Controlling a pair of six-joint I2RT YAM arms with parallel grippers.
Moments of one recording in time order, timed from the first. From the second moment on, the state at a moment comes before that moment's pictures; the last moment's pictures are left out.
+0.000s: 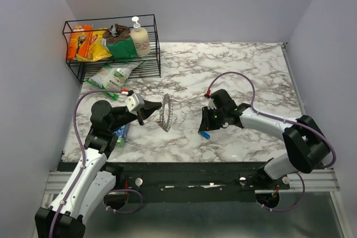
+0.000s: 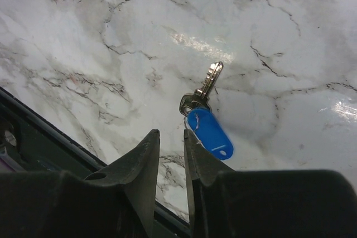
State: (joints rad) left arm -0.27 0.68 0.53 0.21 0.82 0.06; right arm 0.65 1.49 0.79 -0.28 -0.28 0.48
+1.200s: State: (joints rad) left arm -0.27 0.67 0.52 0.22 0.85 0.06; right arm 0.65 1.60 0.80 -0.25 -0.29 0.48
